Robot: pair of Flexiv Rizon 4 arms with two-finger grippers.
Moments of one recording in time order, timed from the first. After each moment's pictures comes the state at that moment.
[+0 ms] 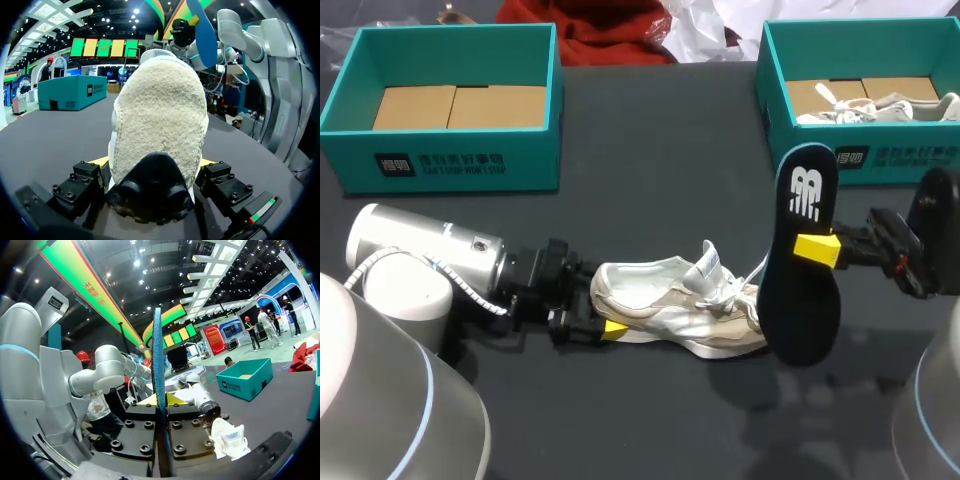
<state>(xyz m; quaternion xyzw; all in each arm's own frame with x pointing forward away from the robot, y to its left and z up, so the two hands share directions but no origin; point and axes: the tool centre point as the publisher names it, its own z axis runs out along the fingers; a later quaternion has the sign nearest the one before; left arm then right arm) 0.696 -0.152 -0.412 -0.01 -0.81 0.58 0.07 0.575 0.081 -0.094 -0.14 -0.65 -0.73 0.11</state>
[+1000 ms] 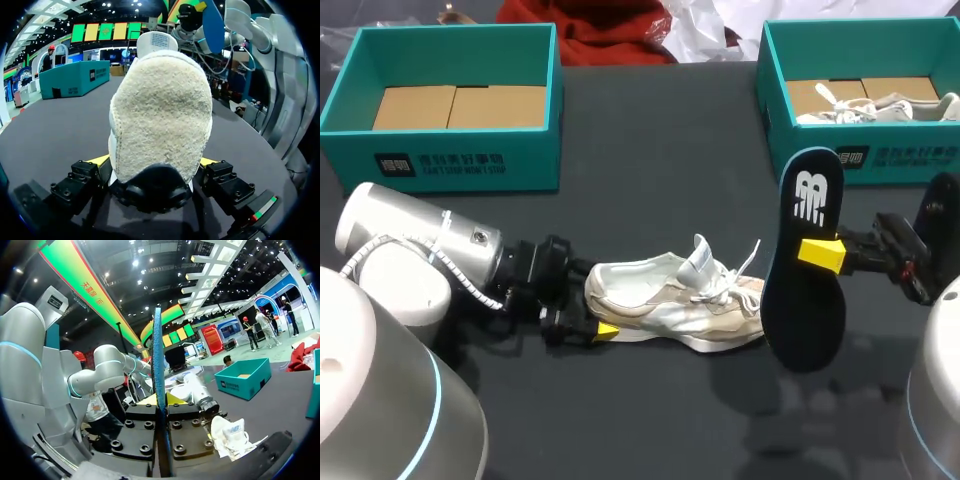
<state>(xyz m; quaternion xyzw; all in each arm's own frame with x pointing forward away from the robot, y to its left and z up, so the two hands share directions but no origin) 0.698 -0.132 -0.418 0.00 -0.86 0.50 0.06 0.568 0.078 -0.092 -0.15 -0.66 -0.73 0.10</state>
